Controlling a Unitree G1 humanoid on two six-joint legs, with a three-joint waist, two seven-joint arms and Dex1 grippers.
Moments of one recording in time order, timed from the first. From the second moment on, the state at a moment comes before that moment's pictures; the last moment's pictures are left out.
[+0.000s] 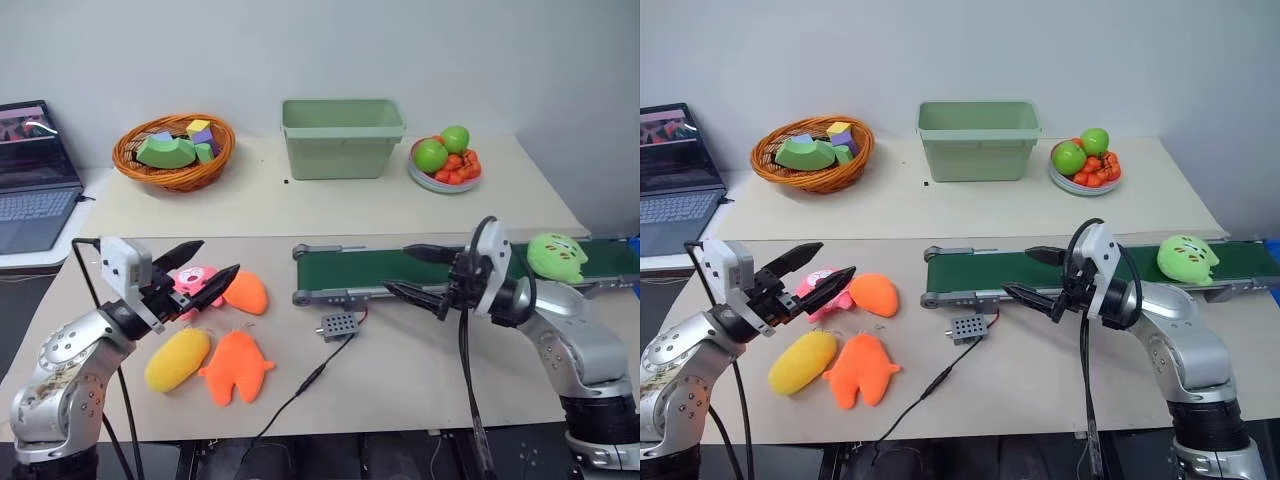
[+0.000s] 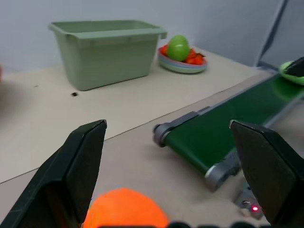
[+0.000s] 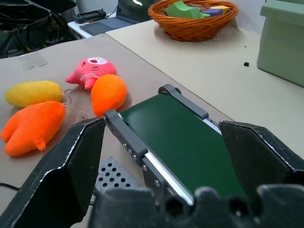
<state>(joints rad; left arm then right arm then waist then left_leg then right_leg) -0.03 0.55 0.39 -0.46 -0.66 0.54 -0.74 -0.25 -0.65 -0.10 -0.29 0.57 0.46 0.91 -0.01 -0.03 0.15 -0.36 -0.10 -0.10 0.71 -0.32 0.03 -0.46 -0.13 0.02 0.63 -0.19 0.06</state>
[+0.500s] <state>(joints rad) -0.04 0.67 0.30 -0.39 -0.66 0.53 -0.86 -0.23 -0.65 -0.10 -0.32 0.57 0.47 0.87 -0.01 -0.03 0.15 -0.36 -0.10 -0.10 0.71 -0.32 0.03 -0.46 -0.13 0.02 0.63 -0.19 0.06</state>
